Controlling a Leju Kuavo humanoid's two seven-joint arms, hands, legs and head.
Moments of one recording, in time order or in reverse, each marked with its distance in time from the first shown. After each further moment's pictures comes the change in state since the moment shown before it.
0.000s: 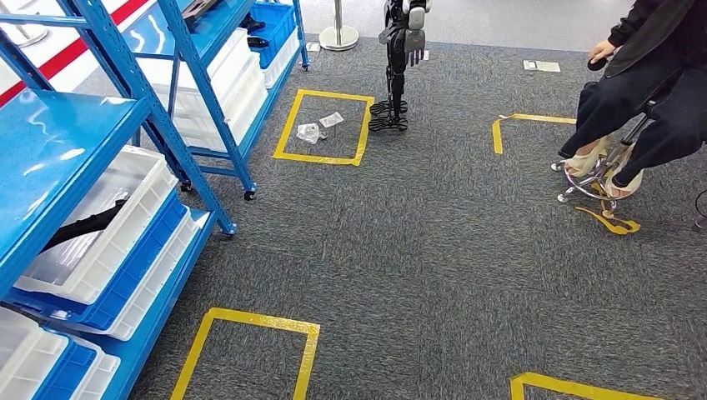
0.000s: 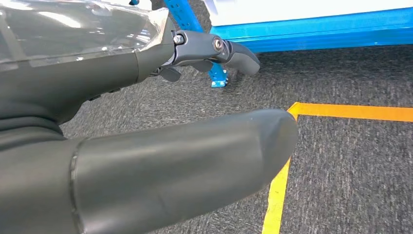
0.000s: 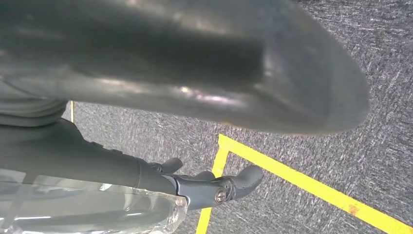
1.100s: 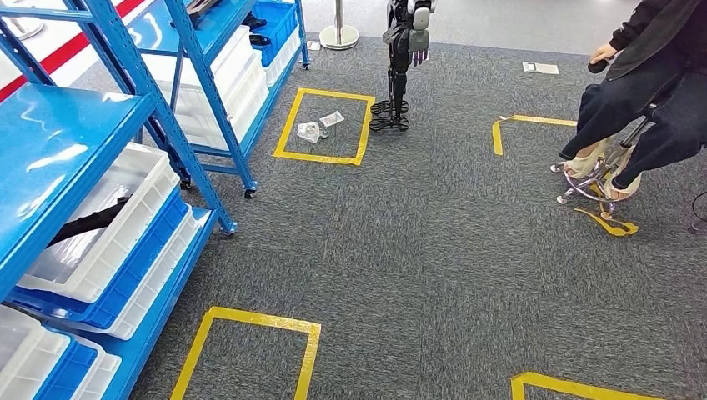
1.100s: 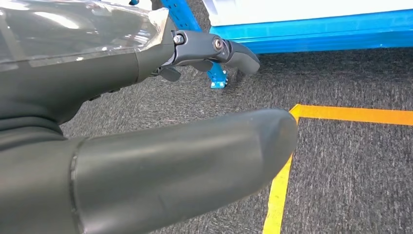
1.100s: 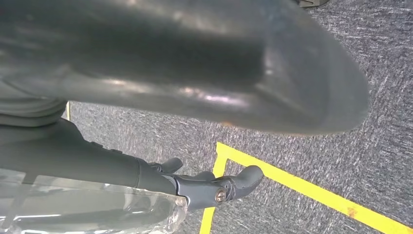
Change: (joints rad) left arm 0.000 0.000 0.002 0.000 0.010 0.004 -0.002; right arm -0.004 0.000 -0.013 0.000 -0.046 0.009 -0.029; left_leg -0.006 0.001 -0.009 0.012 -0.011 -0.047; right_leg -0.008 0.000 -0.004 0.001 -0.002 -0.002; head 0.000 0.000
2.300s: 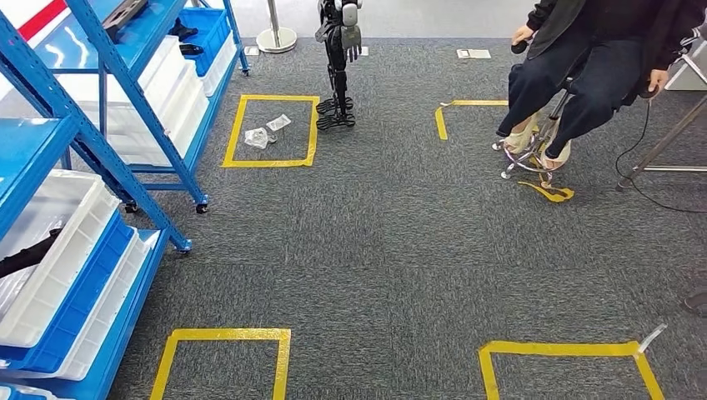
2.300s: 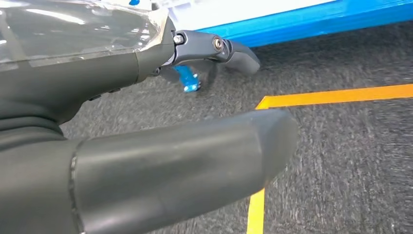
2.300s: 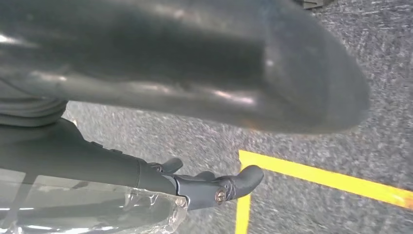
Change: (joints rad) left arm -0.002 -0.001 0.002 0.000 -0.003 0.004 0.005; right arm -0.001 0.004 -0.017 -0.001 -0.014 -0.001 -0.011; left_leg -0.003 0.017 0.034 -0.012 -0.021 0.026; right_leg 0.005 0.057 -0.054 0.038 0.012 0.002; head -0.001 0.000
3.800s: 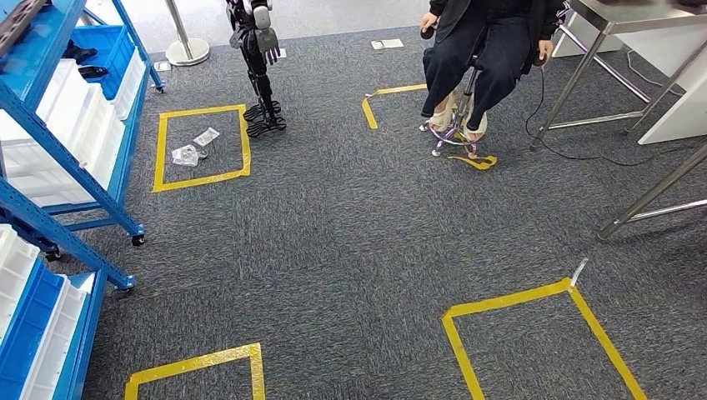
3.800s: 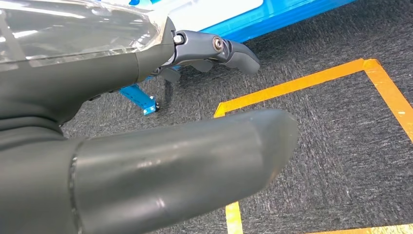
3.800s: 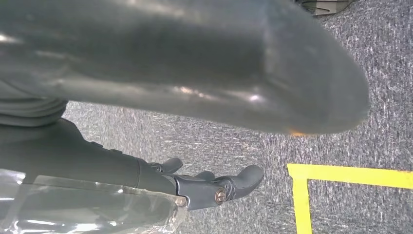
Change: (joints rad) left arm -0.001 0.000 0.000 0.000 -0.009 -0.007 0.009; right arm 0.001 -0.011 0.003 0.000 0.049 0.018 0.012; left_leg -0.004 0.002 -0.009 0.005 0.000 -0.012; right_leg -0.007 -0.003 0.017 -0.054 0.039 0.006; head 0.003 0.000
